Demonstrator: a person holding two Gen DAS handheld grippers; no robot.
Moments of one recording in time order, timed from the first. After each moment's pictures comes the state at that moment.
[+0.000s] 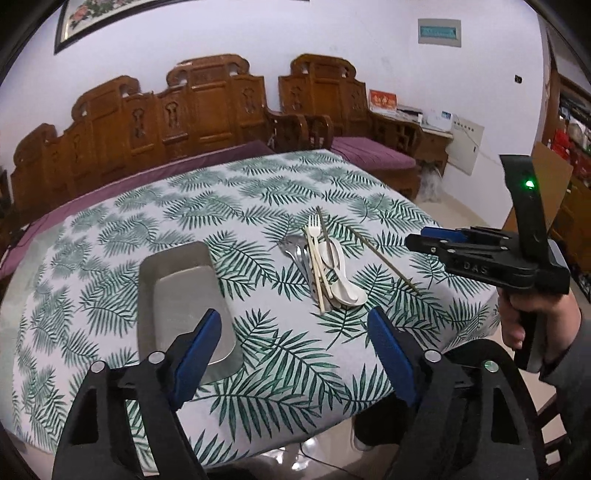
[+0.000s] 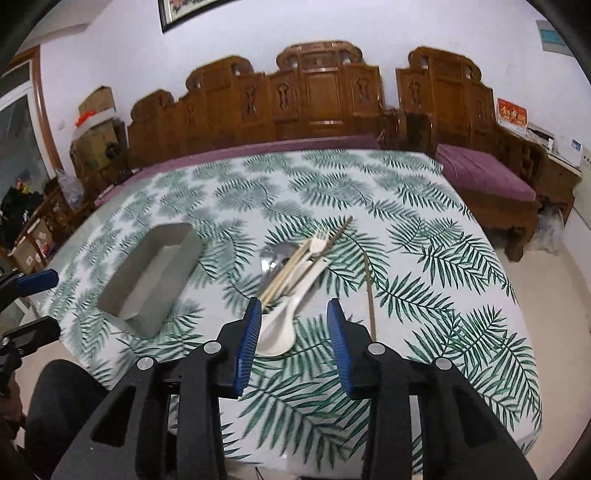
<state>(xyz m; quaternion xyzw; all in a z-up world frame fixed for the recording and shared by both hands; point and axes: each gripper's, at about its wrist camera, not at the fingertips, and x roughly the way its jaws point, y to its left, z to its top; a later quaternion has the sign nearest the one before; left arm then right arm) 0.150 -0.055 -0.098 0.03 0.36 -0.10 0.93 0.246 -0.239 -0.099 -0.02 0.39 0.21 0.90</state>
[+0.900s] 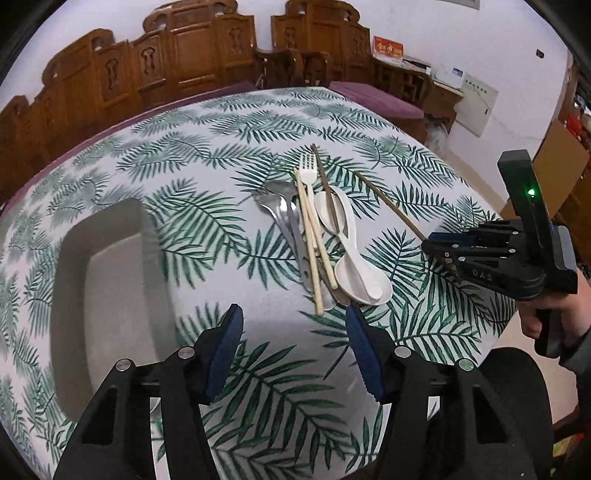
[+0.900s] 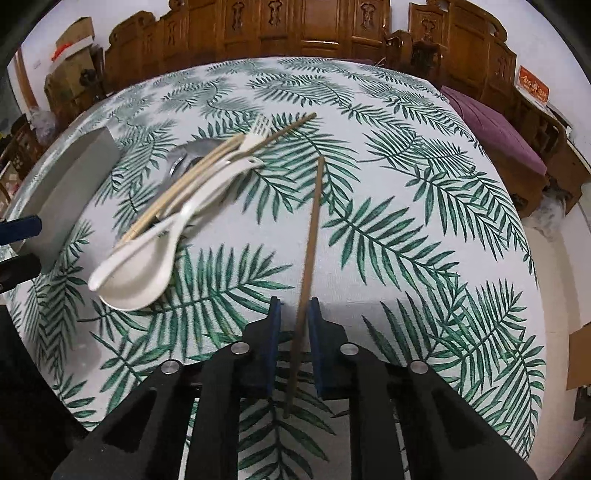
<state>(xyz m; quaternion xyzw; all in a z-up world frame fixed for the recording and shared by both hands) 0.247 -0.085 -0.182 0.03 0.46 -0.11 0.88 0.314 -0.265 -0.199 -0.10 0.50 0.18 0.84</state>
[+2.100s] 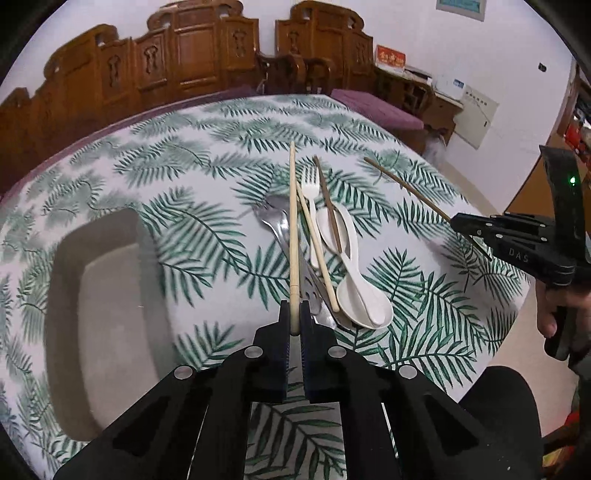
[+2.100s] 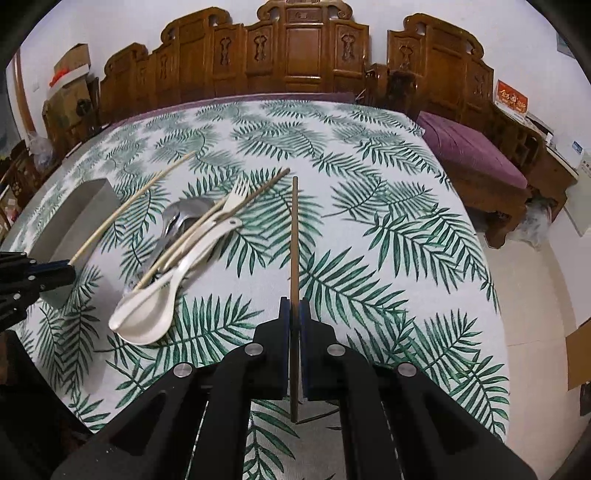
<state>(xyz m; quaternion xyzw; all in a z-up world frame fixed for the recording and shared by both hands) 0.257 -0.075 -0.171 0.01 0.45 -0.11 0.89 0.315 -0.287 -0.146 -0.07 0.44 0.18 0.88</state>
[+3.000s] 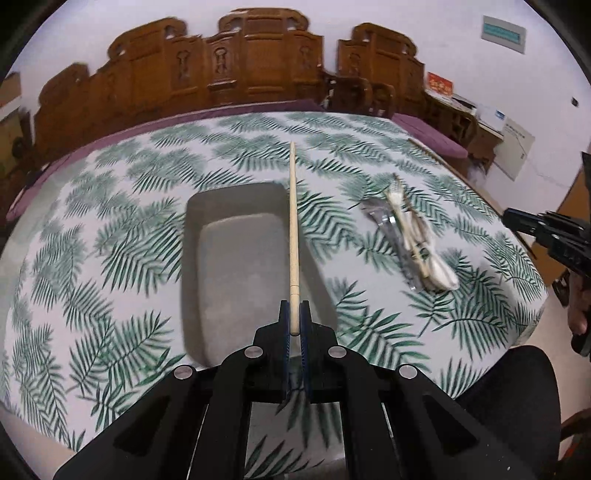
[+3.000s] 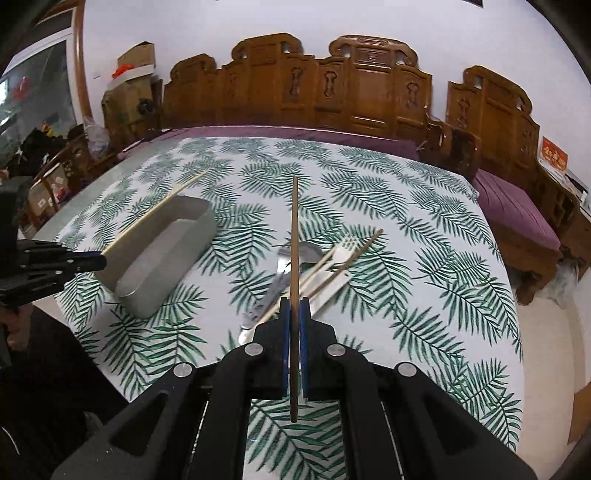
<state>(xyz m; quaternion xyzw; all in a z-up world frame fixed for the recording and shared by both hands) 0.191 0.037 -0.154 -0.03 0.43 -0.02 0.90 0.260 -0.205 -0.089 -0.11 0.38 0.28 0.88</state>
